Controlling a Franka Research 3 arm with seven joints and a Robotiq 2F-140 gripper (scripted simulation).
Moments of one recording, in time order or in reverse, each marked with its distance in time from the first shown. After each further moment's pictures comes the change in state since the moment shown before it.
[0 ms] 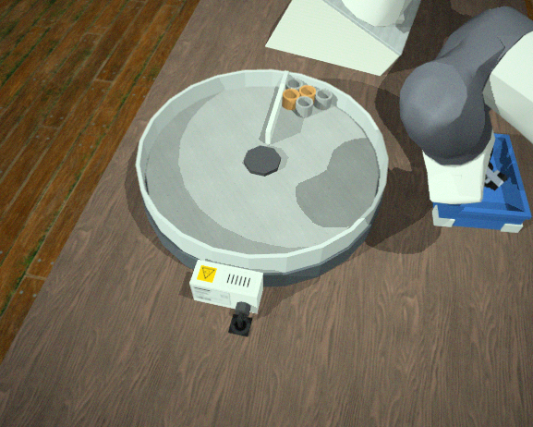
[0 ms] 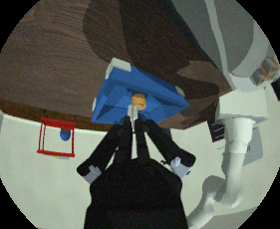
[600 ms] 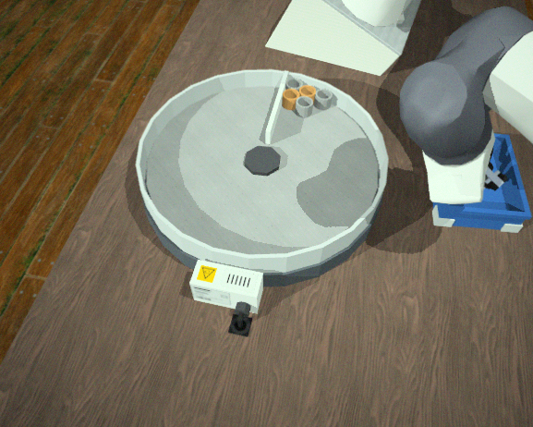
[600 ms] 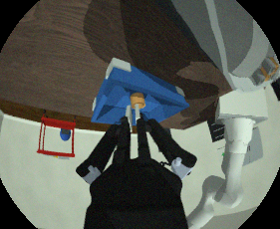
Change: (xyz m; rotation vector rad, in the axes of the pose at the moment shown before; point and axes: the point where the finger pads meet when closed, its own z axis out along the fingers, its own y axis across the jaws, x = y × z) arm 0.000 0.000 0.000 0.000 0.000 0.000
